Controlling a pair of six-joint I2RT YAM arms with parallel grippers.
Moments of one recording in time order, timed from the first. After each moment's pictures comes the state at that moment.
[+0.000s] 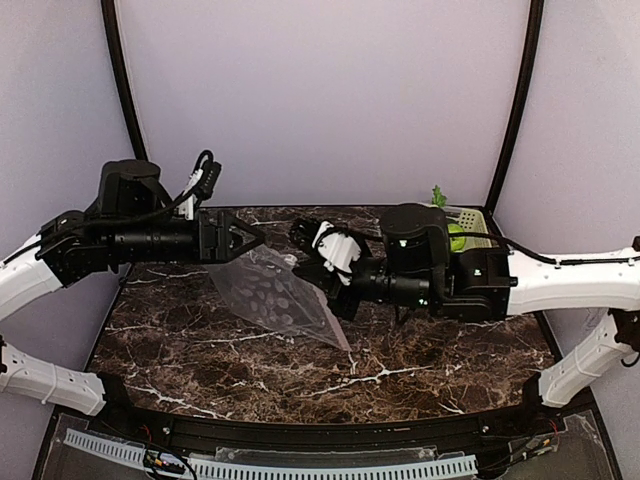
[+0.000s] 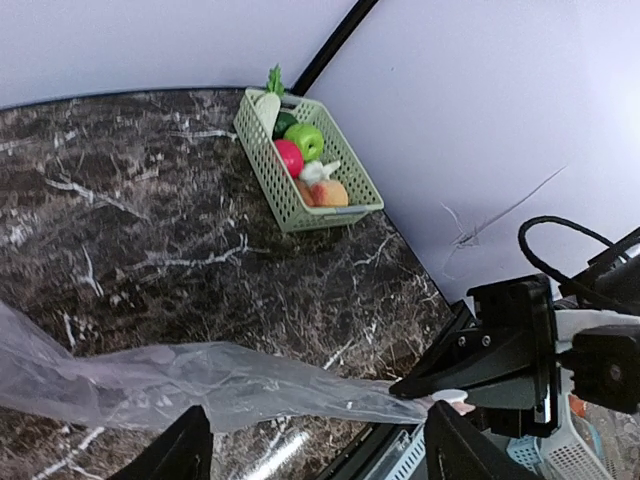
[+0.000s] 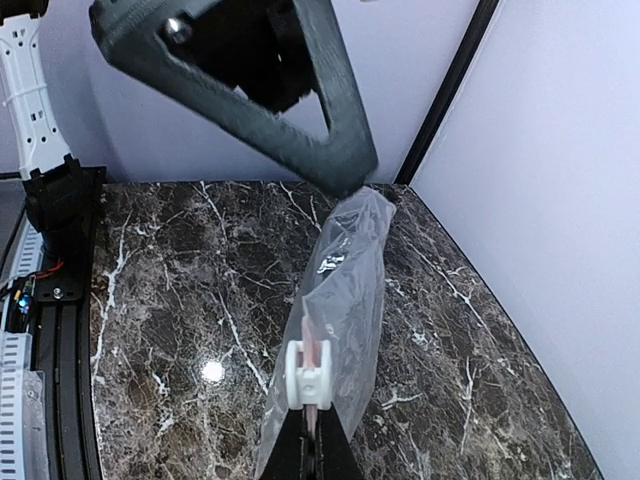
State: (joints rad) left arm -0.89 1.05 1.14 -0.51 0.11 -0.65; right arm 1.28 1.42 1.16 -0.02 0.15 -0.28
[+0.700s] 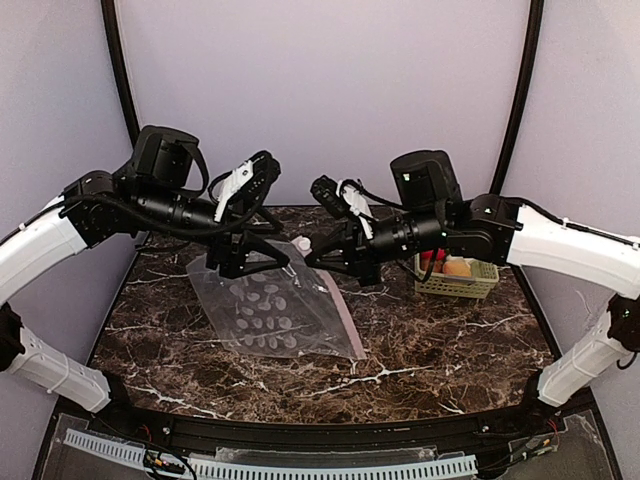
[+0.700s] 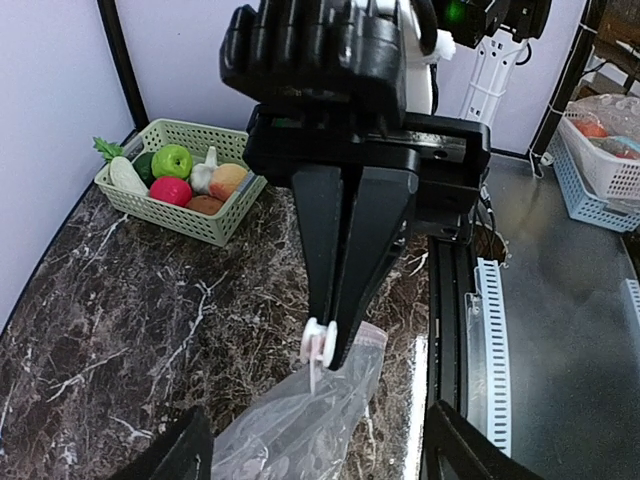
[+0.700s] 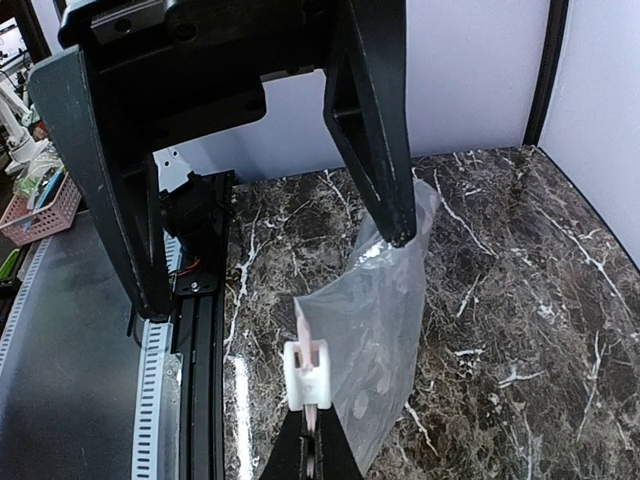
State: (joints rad) left arm -0.88 1.27 1.44 -0.71 0.45 0.22; right arm 1.01 1.45 1.36 -0.33 -0.46 -0.09
